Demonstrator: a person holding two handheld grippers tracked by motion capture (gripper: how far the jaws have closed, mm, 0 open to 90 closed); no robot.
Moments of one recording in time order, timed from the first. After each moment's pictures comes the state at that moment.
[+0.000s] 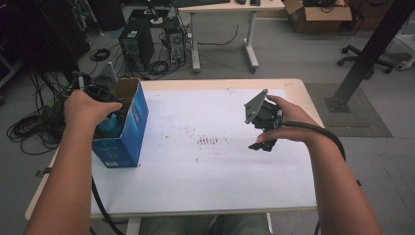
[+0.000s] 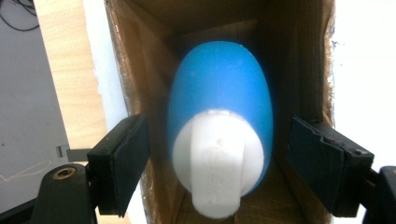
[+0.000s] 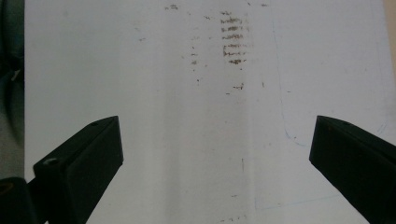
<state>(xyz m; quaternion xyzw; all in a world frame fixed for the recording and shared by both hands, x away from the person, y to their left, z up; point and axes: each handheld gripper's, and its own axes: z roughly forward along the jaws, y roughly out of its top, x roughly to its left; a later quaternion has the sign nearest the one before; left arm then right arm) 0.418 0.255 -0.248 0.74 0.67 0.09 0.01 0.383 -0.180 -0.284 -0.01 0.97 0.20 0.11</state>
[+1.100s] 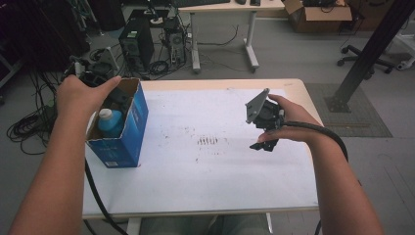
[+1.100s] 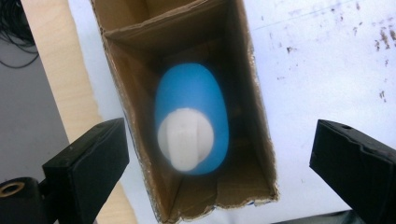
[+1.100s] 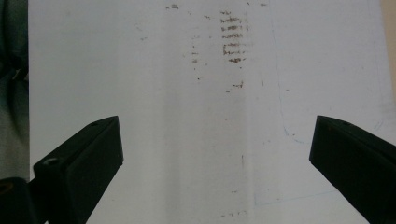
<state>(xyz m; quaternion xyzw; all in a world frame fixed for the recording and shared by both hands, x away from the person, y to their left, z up) 0.412 0.242 -0.204 0.78 0.61 0.10 0.05 0.380 -0.181 -0.279 -0.01 0.98 0.19 0.11</state>
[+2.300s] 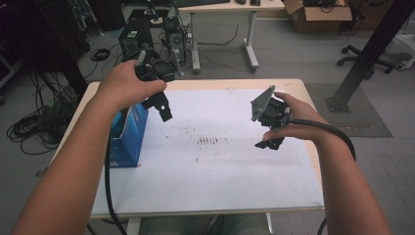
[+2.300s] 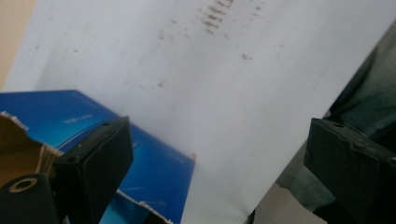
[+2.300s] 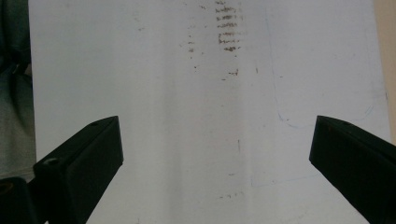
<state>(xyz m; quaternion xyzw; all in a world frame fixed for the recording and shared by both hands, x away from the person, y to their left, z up) 0.391 0.109 -0.172 0.96 0.27 0.04 0.06 0.378 -0.192 -0.268 0.01 0.98 0.18 0.11</state>
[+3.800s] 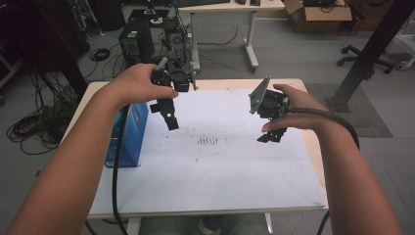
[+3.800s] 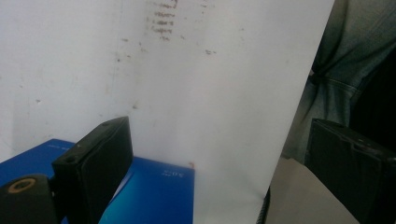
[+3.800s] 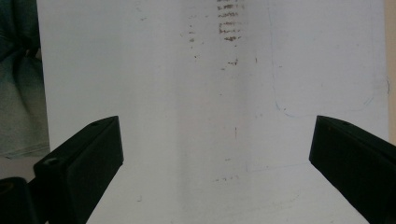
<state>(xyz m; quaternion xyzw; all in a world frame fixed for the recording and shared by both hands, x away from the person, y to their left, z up) 0.395 0.085 -0.186 0.99 0.14 -0.01 0.04 0.387 -0.186 -0.248 0.00 0.99 0.14 0.09</state>
